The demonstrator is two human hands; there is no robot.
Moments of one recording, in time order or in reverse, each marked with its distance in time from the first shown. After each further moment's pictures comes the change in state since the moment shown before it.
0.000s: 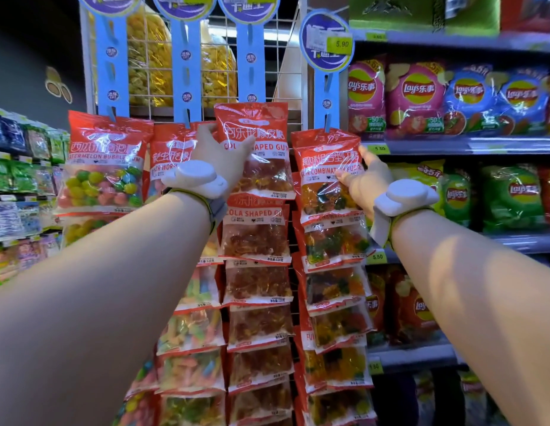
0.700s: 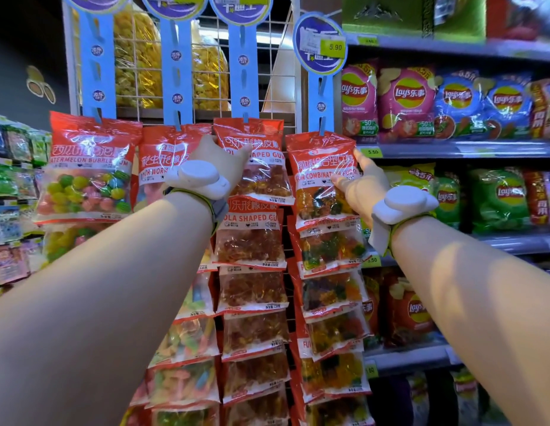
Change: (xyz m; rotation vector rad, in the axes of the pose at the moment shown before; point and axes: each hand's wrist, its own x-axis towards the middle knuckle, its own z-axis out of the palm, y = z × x) left_hand 0.016 0.004 0.014 0.159 -0.049 -0.028; right_hand 0.005 0.001 -0.001 -0.036 -0.003 -0.016
